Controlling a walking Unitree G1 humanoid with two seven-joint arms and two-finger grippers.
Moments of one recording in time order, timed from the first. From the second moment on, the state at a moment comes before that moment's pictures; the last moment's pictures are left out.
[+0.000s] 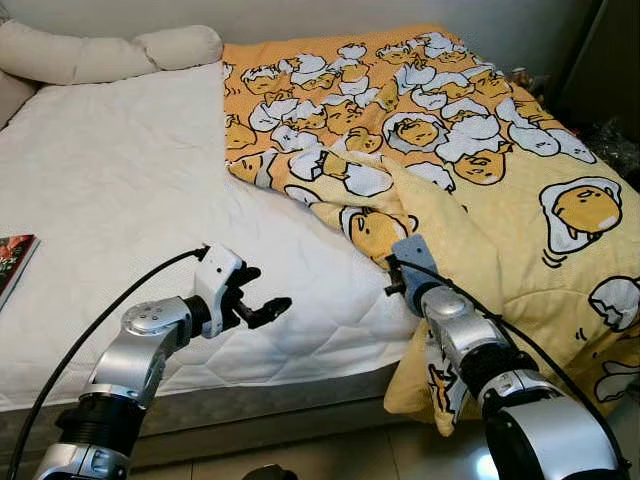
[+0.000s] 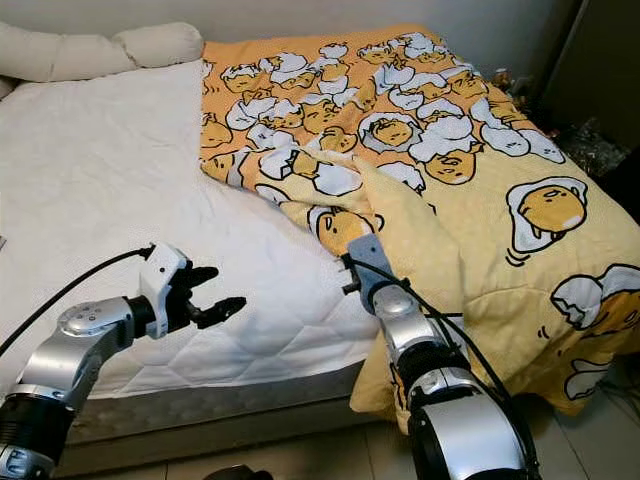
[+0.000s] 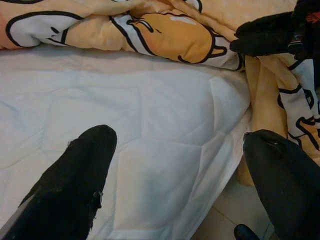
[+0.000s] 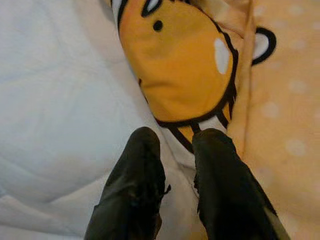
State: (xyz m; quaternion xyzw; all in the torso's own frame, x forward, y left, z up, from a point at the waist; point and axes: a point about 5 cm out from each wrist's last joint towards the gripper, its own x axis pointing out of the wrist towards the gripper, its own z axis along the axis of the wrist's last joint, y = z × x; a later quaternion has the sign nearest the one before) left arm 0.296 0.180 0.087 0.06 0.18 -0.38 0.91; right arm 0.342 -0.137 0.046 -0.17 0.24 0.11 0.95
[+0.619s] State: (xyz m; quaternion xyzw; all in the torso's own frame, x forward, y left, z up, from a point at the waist) left arm 0.296 0.182 0.087 0.06 0.18 -0.38 0.90; right arm 0.341 -0.149 0.044 -0.20 0.25 0.06 0.95
